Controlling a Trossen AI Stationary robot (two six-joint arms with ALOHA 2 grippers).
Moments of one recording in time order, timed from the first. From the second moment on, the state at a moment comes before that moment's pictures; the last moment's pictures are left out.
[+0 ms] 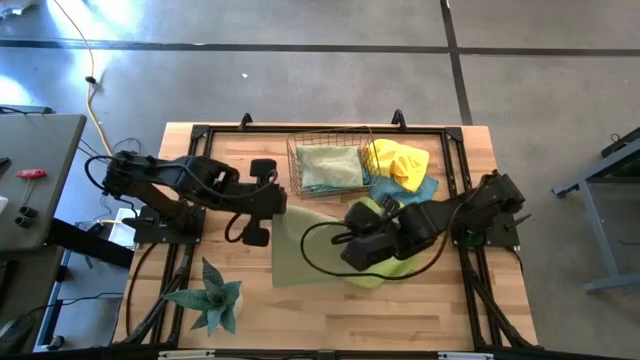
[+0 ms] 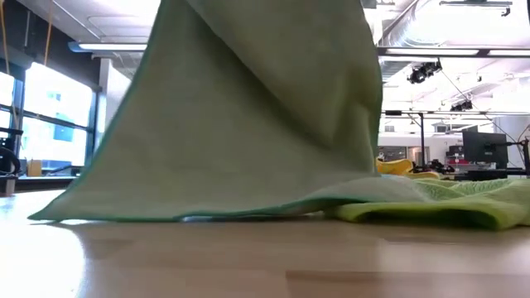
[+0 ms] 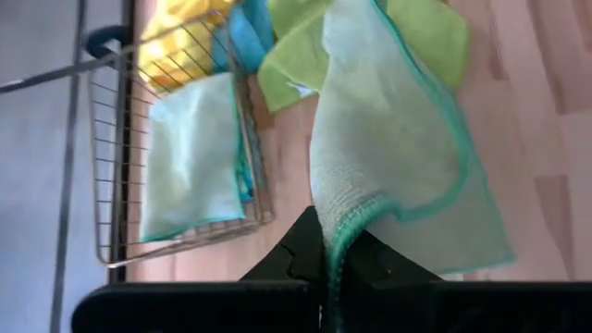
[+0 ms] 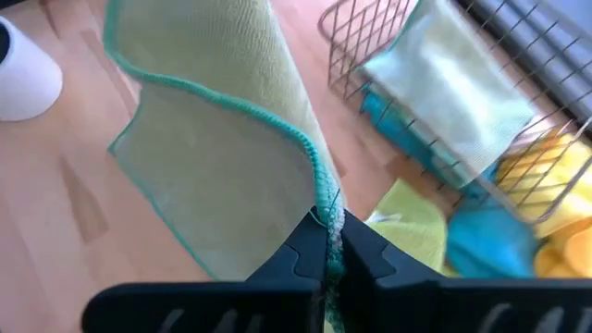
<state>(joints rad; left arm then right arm) -0.16 1.52 1.79 -1.32 -0.37 -0.02 0.42 1.79 1.92 -1.34 0.56 0.88</state>
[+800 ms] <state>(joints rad) -0.16 1.52 1.98 -1.48 -0.76 0.07 0.27 1.63 1.92 -1.16 0.79 0.50</state>
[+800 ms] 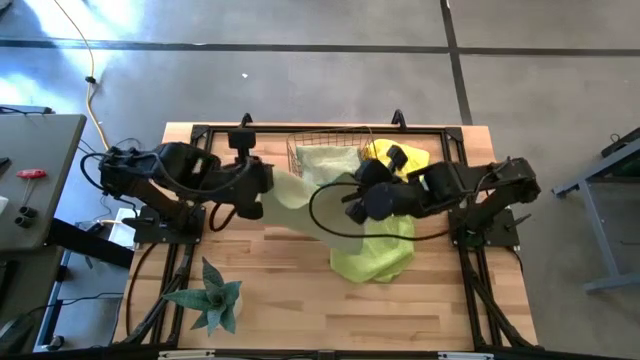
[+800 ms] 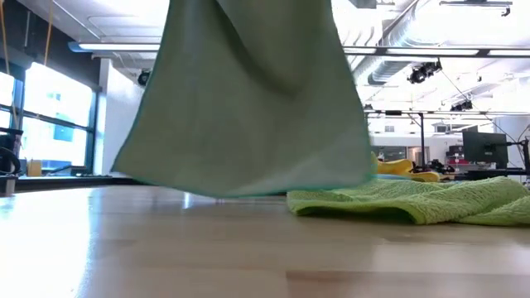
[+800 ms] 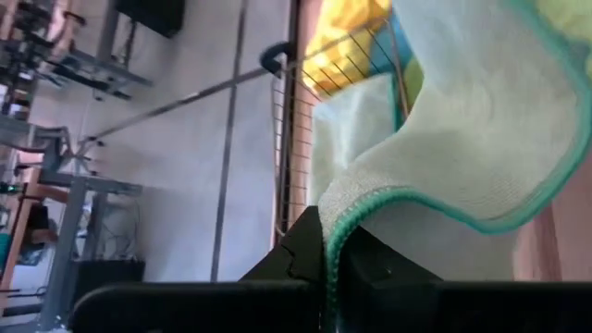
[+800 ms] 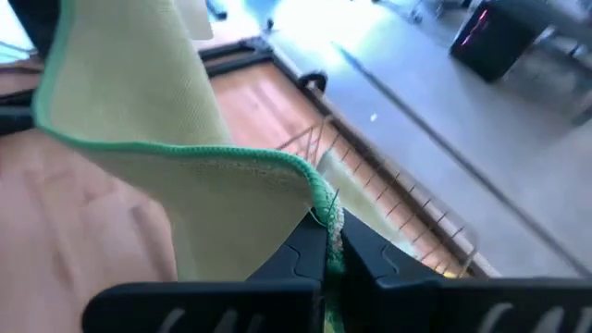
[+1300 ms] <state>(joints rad) -0.14 1.52 2.02 -1.53 -0.62 0.00 0.17 1.63 1.92 -1.08 0.59 0.35</state>
